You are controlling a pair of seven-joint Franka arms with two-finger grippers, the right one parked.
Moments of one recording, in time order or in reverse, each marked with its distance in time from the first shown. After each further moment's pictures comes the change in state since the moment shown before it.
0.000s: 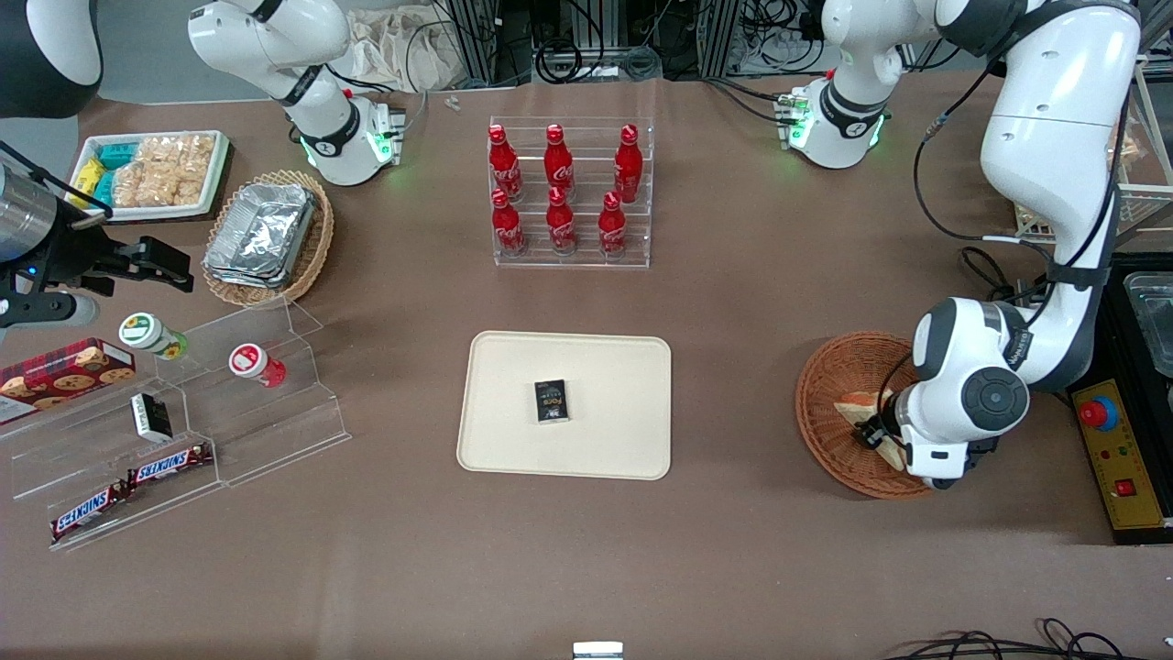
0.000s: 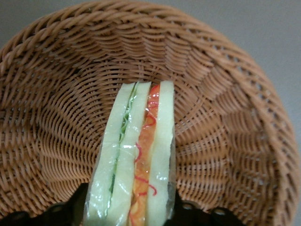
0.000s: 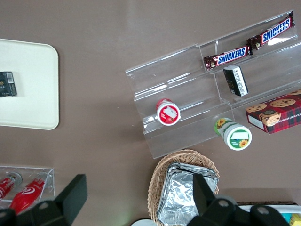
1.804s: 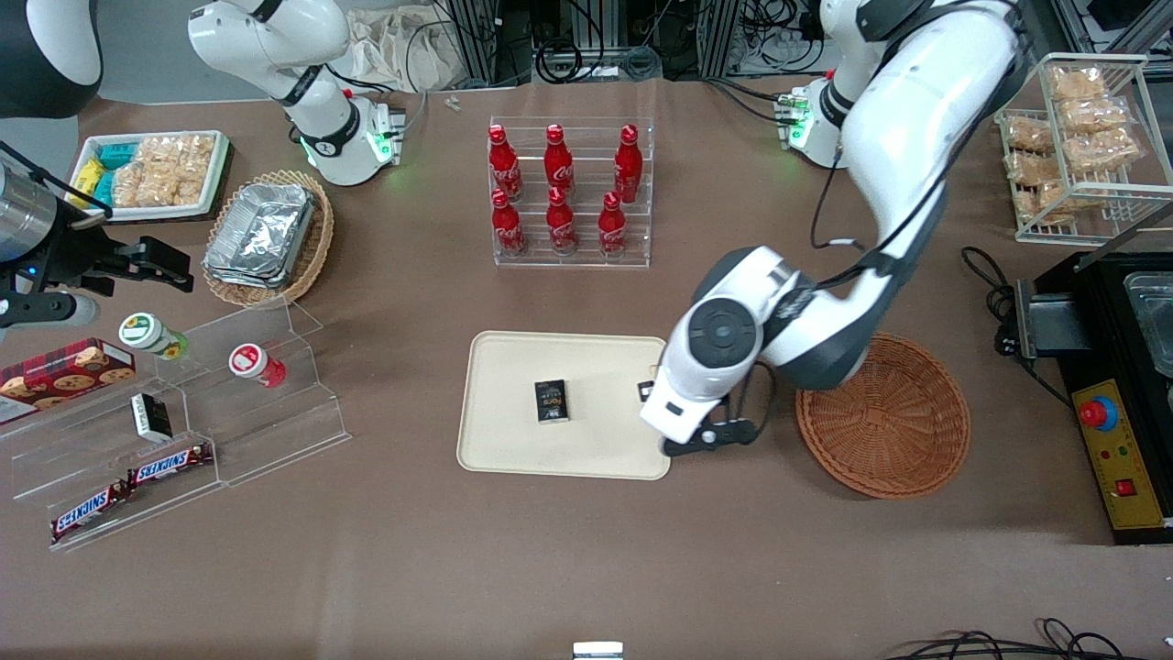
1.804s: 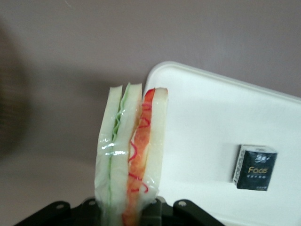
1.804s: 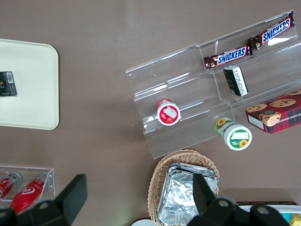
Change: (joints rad) arm -0.283 0.209 -0.381 0.453 0.152 -0.267 -0.010
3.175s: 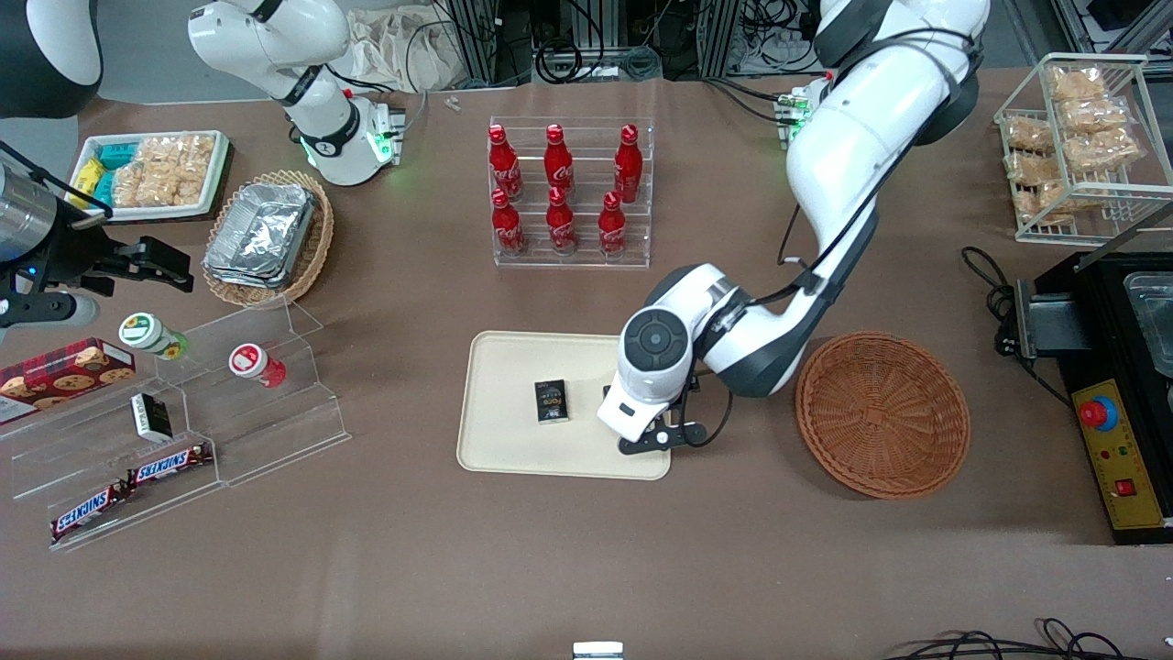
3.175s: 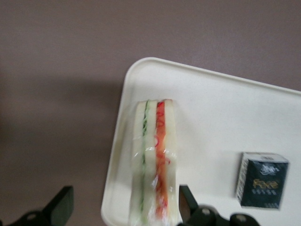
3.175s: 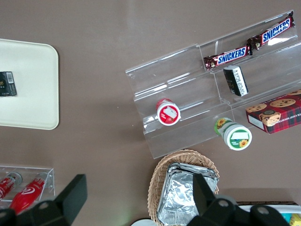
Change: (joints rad) arm -0.128 0.016 0.120 0.082 0.009 -0.016 -0.001
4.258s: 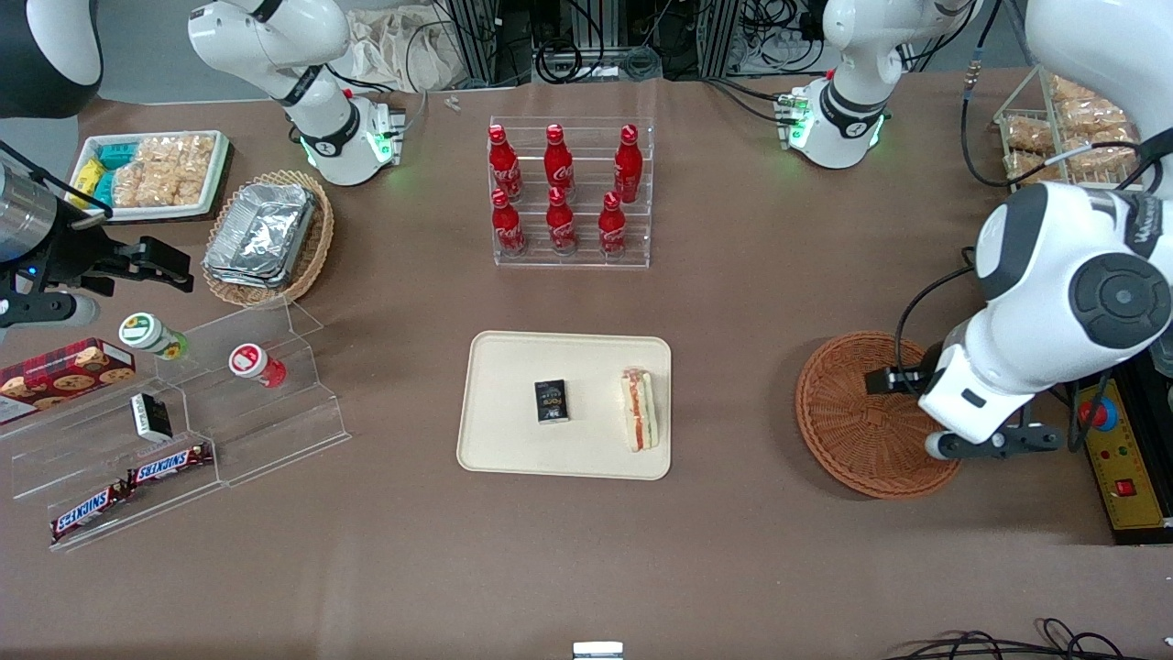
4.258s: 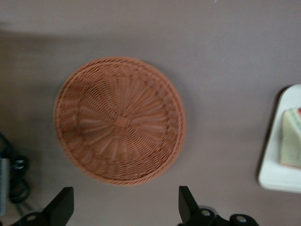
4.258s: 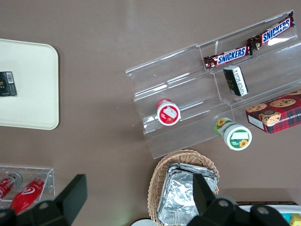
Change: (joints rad) arm 0.503 -0.475 0.038 -0.313 -0.210 -0.149 0.674
